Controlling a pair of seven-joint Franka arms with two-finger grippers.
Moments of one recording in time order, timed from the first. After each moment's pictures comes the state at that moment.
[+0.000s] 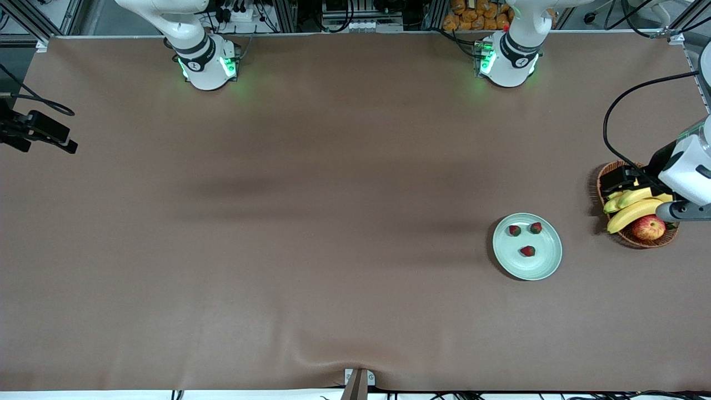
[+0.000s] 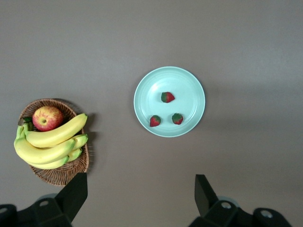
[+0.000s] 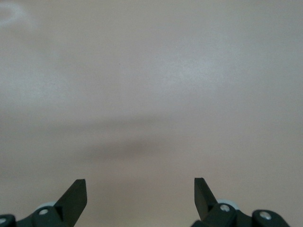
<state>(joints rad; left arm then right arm) 0.03 0.21 -0.10 -1.41 0.07 1.59 -0.06 -0.07 -0.02 -0.02 -1.58 0.06 1.56 0.00</state>
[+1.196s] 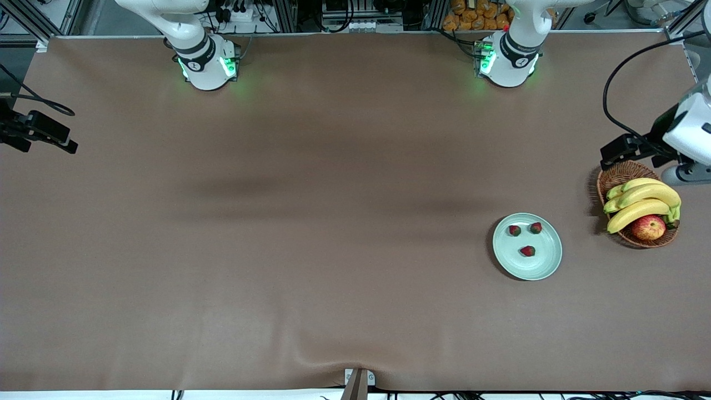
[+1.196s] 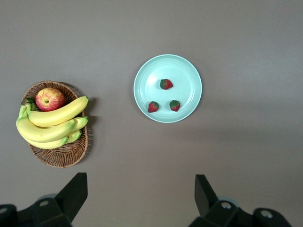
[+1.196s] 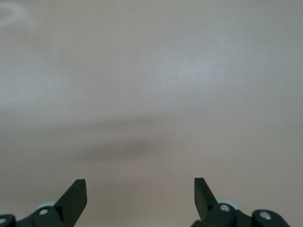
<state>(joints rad) 0.03 0.04 -0.10 -1.59 0.06 1.61 -0.11 -0.07 -0.02 -0.01 -1.57 0.06 1.56 0.00</state>
